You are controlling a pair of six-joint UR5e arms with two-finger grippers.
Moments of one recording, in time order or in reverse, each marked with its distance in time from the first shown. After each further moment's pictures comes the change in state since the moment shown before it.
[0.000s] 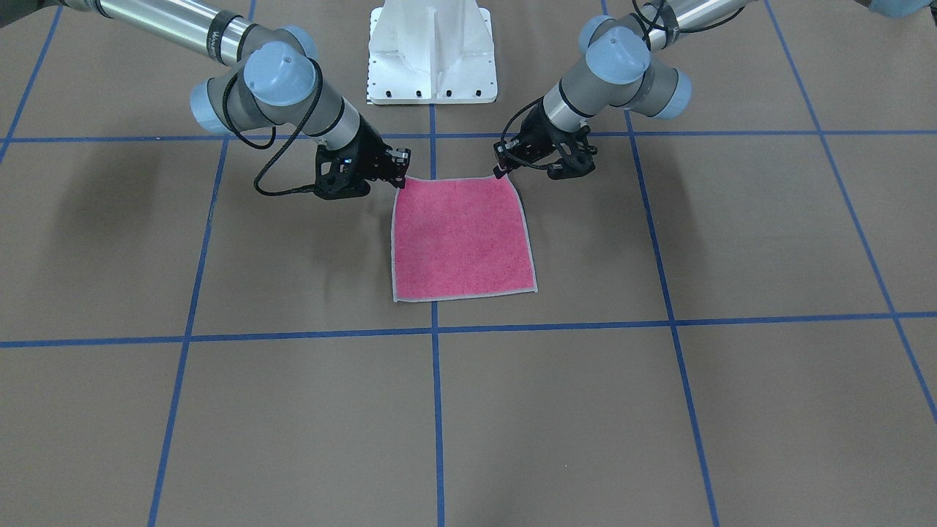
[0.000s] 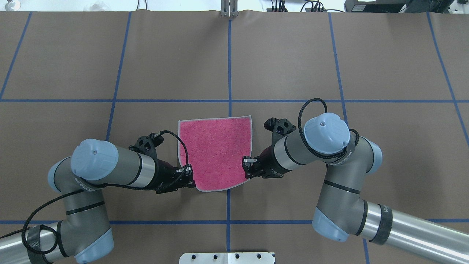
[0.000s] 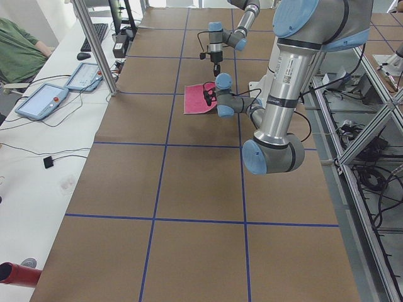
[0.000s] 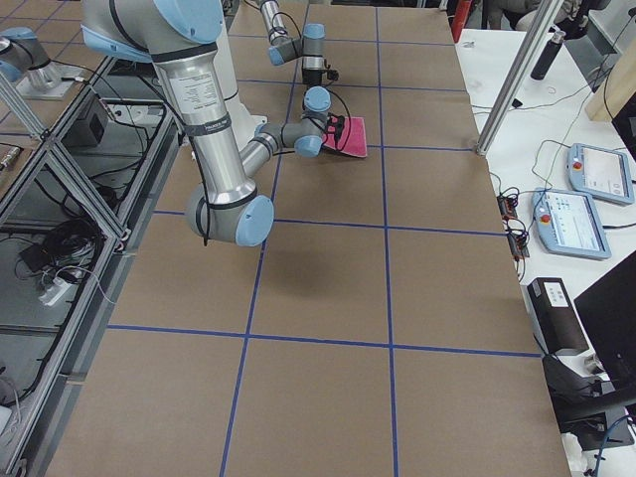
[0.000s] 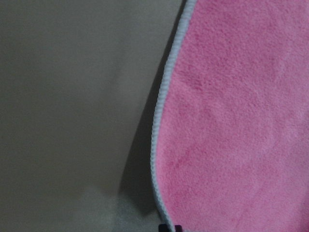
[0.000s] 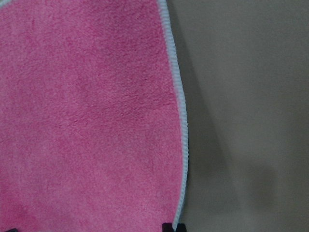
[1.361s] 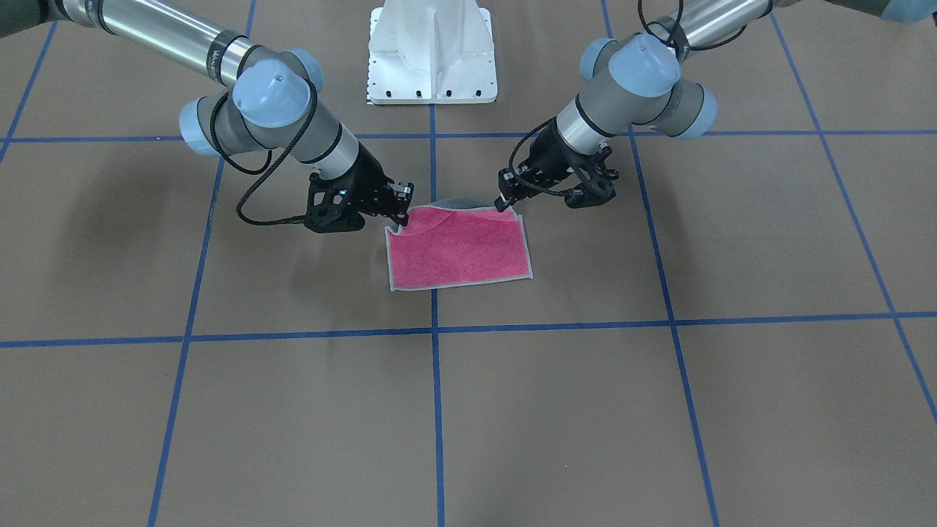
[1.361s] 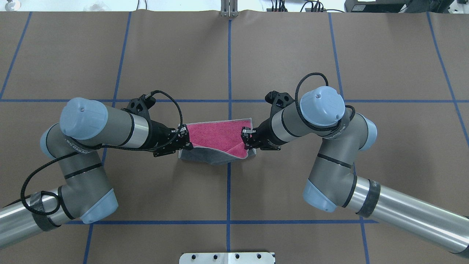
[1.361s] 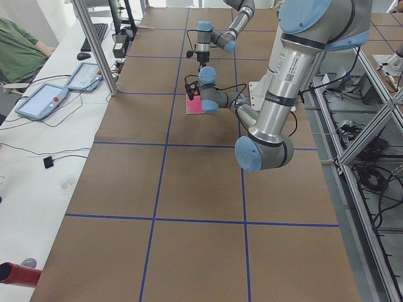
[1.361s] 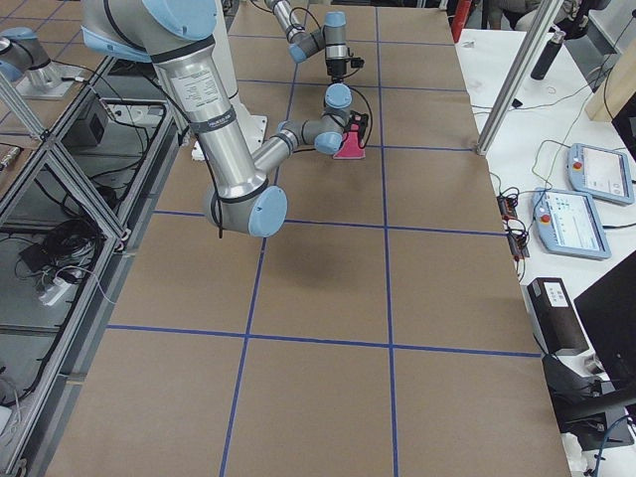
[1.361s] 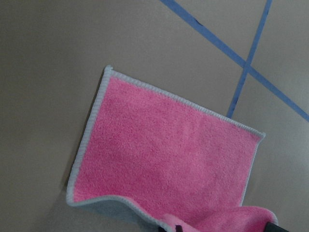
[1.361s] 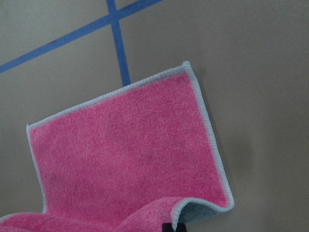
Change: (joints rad) left arm -0.168 -0.085 0.084 0.000 -0.033 0.018; right arm 0.104 0.117 -0.152 0.003 -0.039 -0.007
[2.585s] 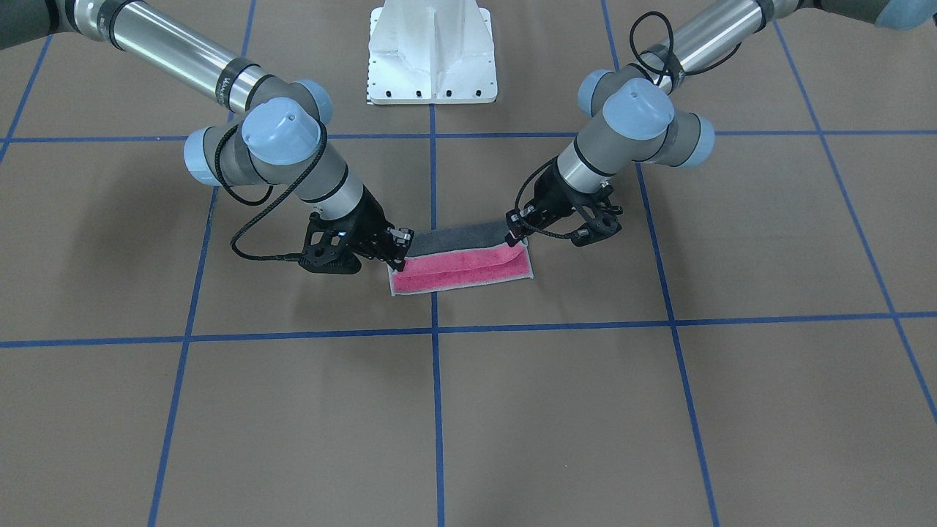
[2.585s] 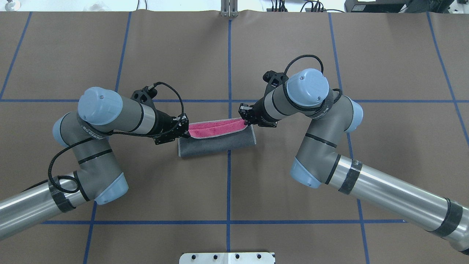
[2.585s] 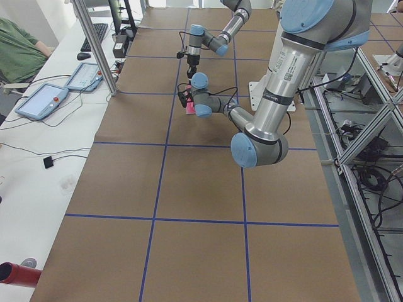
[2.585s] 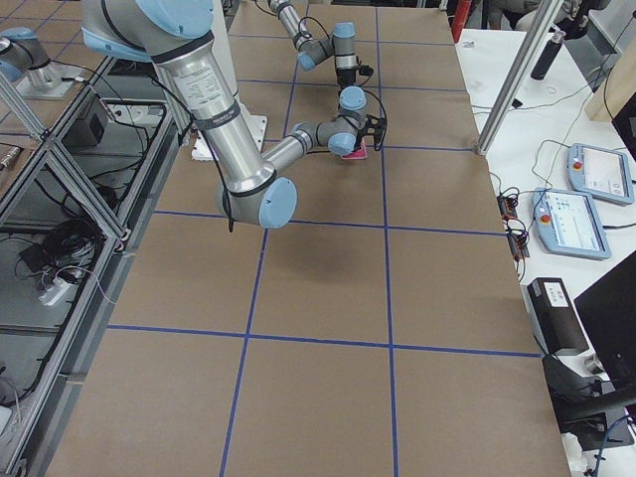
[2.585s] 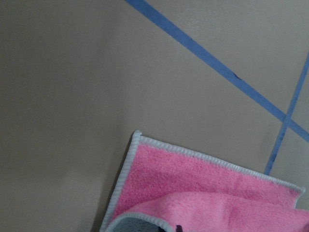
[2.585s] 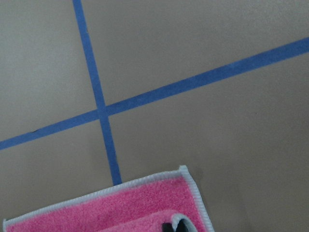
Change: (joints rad) left arm -0.026 -0.055 0.140 -0.004 0.005 -0.003; right arm 0.043 0.075 -0.131 0.009 -0.068 -0.006
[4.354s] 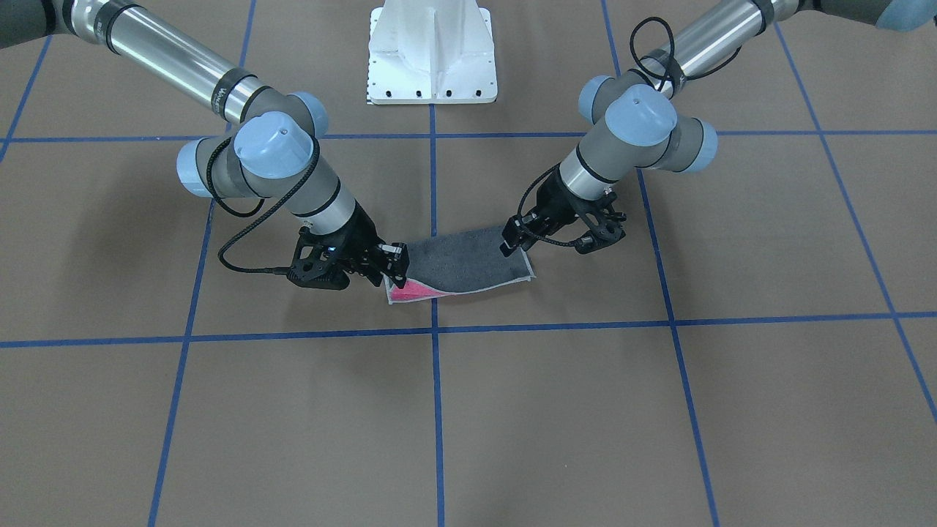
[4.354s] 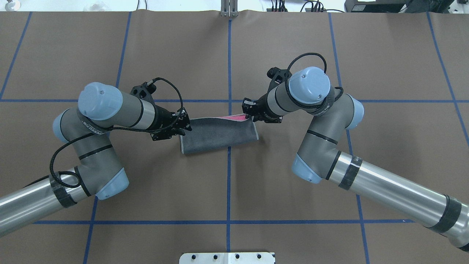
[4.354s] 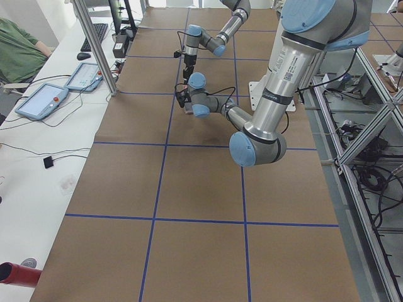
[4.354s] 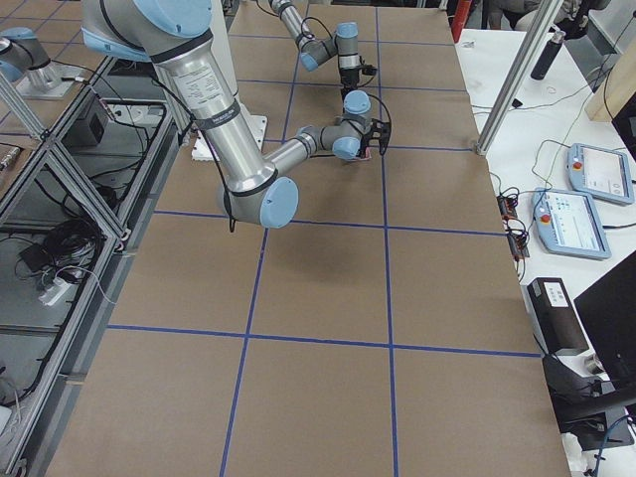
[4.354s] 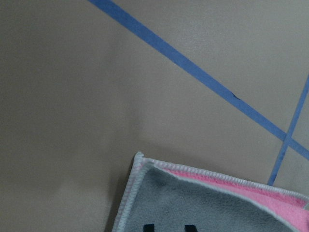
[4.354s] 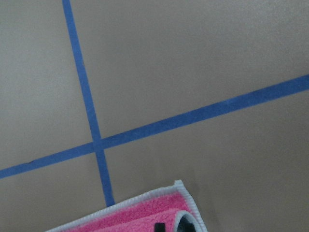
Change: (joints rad) left arm -0.018 -0.009 0.013 -0.002 0.000 0.001; right arm 0.025 0.006 -0.042 0.027 -0.018 0.011
